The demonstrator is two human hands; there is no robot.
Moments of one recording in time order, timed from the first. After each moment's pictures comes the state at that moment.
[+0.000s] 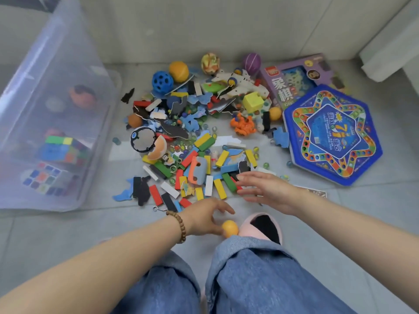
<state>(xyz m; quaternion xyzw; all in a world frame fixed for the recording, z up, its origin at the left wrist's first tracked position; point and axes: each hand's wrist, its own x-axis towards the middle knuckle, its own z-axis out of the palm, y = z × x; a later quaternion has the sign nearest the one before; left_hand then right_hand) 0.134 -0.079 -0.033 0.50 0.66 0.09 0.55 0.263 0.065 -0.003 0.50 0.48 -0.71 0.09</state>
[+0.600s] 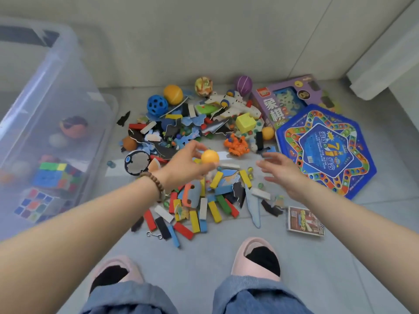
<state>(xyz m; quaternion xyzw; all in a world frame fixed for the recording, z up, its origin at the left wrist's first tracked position) 0.056 0.007 0.031 0.33 0.72 0.36 0.49 0.253 0.143 0.005 0.57 0.55 -0.60 -0.09</state>
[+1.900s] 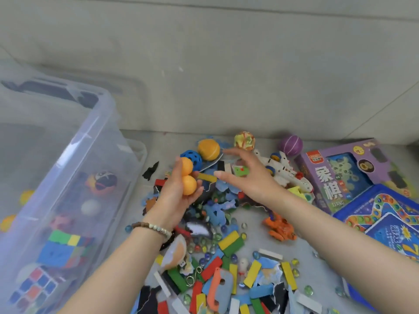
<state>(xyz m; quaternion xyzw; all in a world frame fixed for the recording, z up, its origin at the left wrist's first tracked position) -0.079 0.066 0.010 -0.15 0.56 0.68 0.46 0.032 0.196 0.025 0.30 0.80 -0.51 -0.06</state>
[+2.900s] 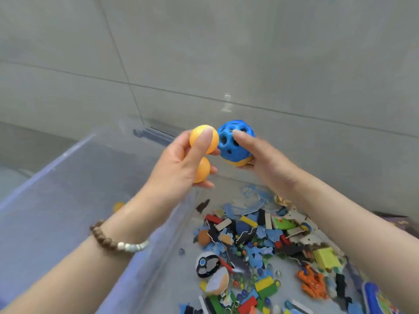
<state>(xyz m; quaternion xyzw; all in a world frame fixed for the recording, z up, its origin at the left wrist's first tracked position) -0.133 -0.028 0.238 0.18 0.69 0.66 0.24 -0.076 0.136 0.216 0.11 0.73 -0.68 0.00</state>
